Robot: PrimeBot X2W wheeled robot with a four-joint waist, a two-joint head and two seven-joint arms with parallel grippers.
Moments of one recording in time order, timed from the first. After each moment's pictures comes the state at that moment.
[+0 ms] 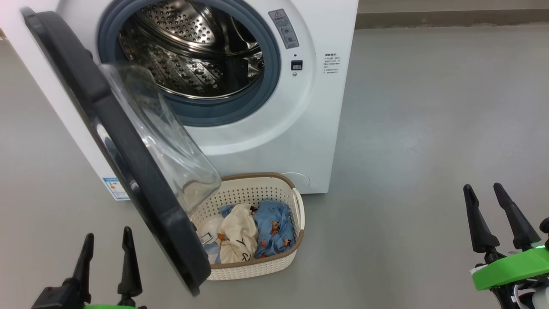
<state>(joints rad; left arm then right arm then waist) -0.03 0.04 0.07 0.22 -0.26 -0.12 -0.26 -0.05 -0.32 0.07 0.20 0.55 0.13 -0.25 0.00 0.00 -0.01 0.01</state>
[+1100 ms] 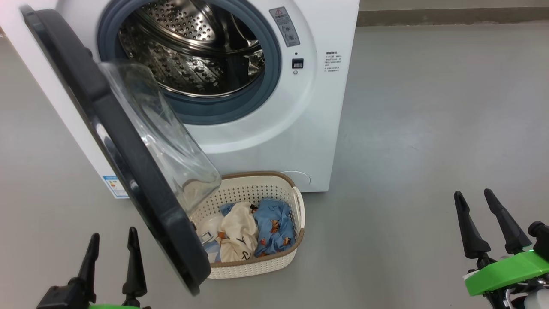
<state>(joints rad) -0.03 0.04 0.05 0.22 -0.26 -0.12 -0.26 -0.05 -0.32 0.10 0.22 0.53 0.13 -0.25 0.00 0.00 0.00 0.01</state>
